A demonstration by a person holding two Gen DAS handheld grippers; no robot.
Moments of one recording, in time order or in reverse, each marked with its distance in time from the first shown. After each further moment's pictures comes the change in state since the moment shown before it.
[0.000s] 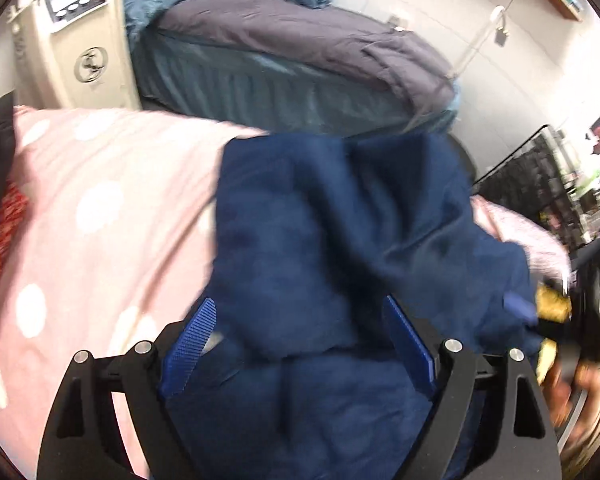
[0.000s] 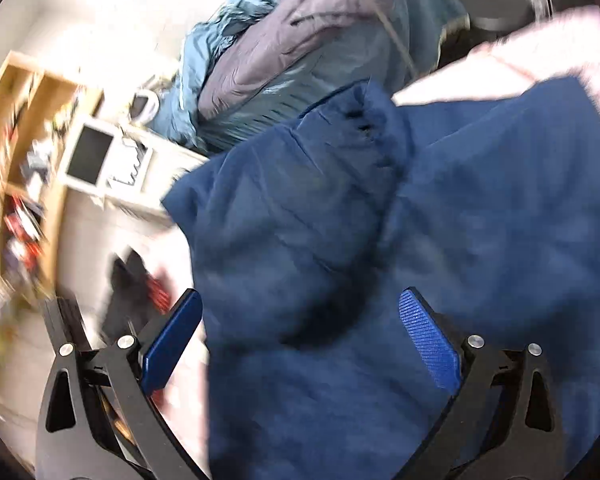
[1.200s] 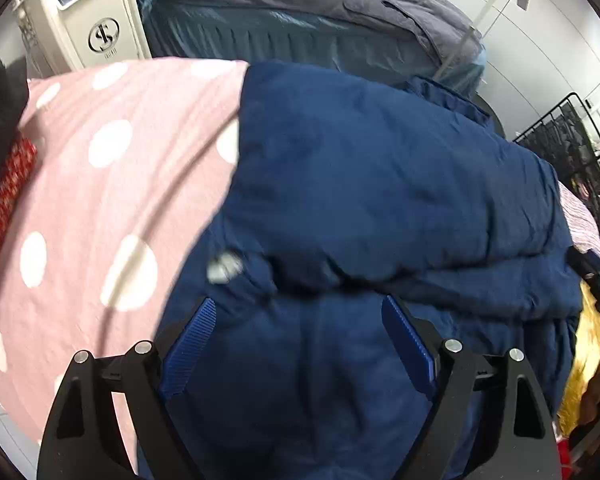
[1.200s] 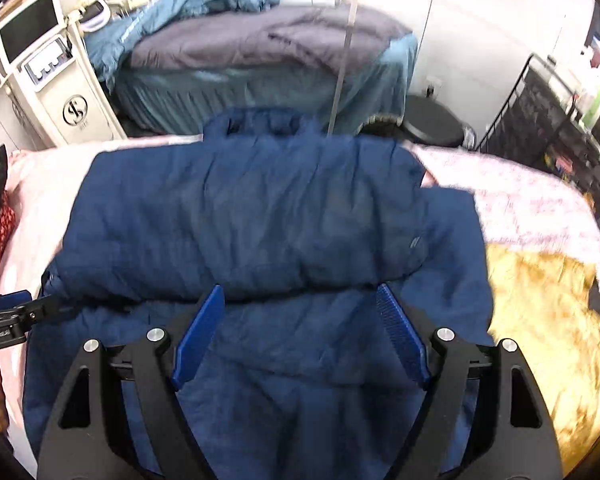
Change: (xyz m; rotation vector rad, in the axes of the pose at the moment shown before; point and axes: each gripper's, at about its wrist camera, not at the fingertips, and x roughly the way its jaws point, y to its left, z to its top) left arm 0.024 0.004 -0.040 0.015 0.101 0.084; right arm -0.026 0.078 -0.061 -0.557 -0.162 -0.729
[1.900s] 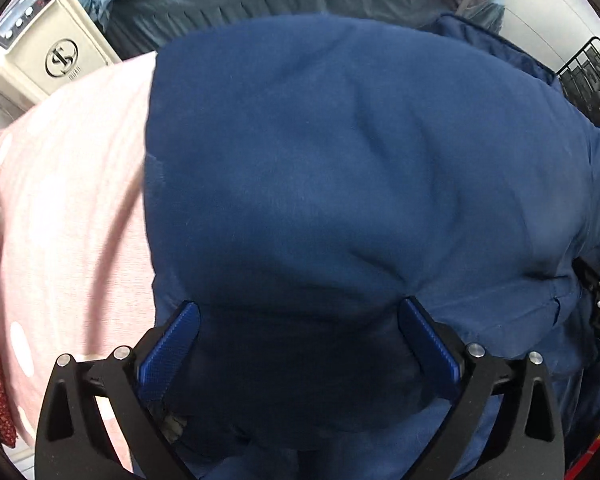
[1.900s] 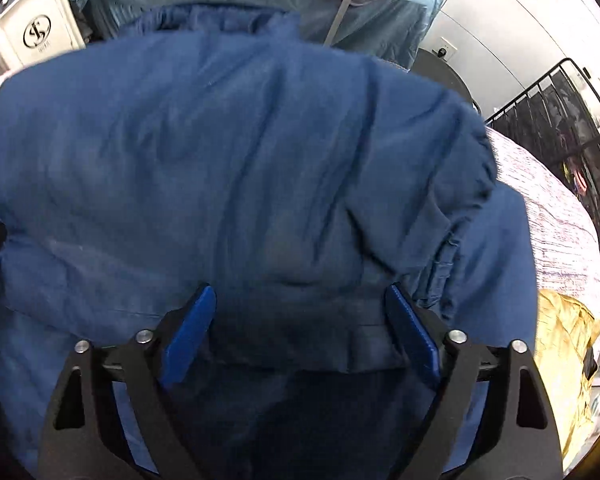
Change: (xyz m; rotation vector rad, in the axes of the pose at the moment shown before) left arm 0.117 -0.026 0.069 0.136 0.149 0.103; right arm 0.151 -0.015 0.003 -0.138 0.271 -0.141
